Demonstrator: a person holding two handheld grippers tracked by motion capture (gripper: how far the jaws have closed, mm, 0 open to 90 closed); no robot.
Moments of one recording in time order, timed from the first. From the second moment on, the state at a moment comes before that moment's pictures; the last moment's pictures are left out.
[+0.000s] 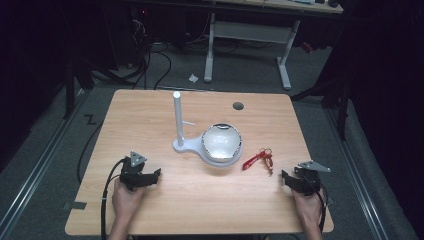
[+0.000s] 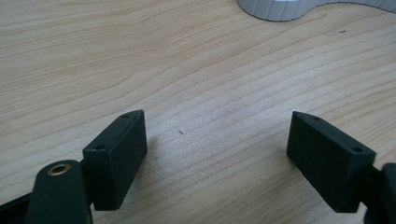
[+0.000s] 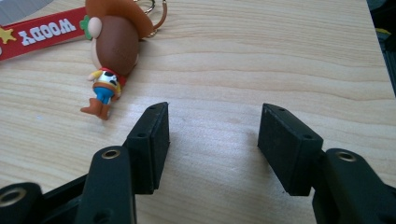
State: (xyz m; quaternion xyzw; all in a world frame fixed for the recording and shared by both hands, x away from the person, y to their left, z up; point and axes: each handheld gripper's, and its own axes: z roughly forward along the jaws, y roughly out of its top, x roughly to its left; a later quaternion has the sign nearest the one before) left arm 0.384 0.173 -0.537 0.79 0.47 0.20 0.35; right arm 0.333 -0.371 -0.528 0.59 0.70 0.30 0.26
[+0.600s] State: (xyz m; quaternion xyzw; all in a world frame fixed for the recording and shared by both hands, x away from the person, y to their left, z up) left arm 0.384 0.173 -0.537 0.79 0.47 0.20 0.35; right arm 0.313 -0.348 -0.516 0.57 0.71 0.33 0.24
